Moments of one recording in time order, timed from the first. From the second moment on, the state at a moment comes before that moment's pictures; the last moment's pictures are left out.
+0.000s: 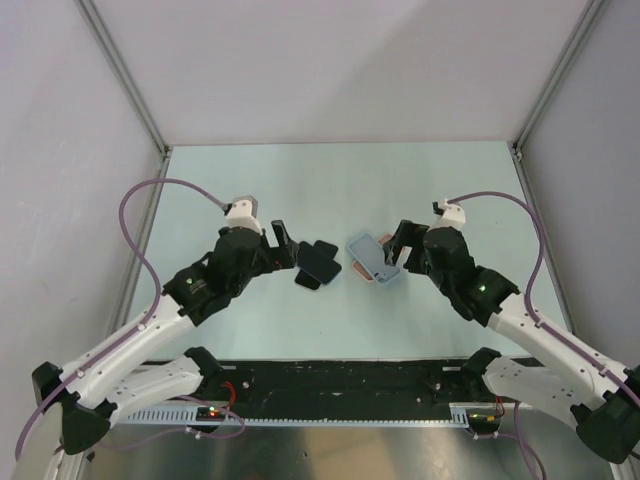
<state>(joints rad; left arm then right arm) -0.75 0.90 0.84 -0.46 -0.41 -0.62 0.69 0.91 0.77 -0.36 0.37 0.66</state>
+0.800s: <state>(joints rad) -0.65 0.90 0.82 -0.48 -0.31 -0.66 0.41 1.47 0.91 -0.23 -0.02 0.49</state>
